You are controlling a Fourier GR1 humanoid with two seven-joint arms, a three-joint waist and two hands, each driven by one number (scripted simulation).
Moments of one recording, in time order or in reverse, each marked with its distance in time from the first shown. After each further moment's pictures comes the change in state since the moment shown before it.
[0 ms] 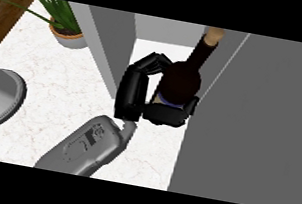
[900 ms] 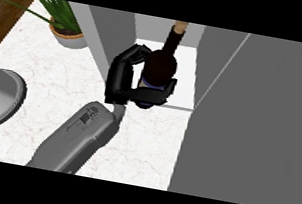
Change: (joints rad) left arm -0.028 0.004 0.153 0.231 0.028 -0.093 -0.195; right arm 0.041 0.015 0.028 -0.005 0.002 0.004 -0.024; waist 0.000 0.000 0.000
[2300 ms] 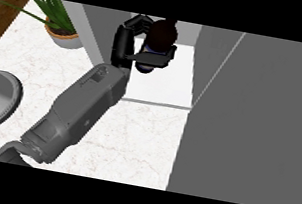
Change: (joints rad) left arm -0.385 0.006 0.200 0.580 0.080 -0.092 -0.184; right arm 0.002 0.012 -0.017 0.022 -0.022 0.031 -0.026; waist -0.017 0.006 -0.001
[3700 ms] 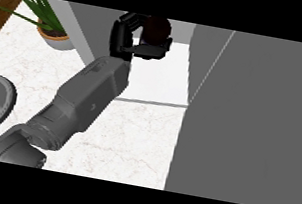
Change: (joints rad) left arm -0.163 -0.009 0.202 0.301 0.084 -0.103 -0.146; right arm -0.015 0.018 0.025 0.013 -0.006 0.010 -0.017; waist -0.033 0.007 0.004
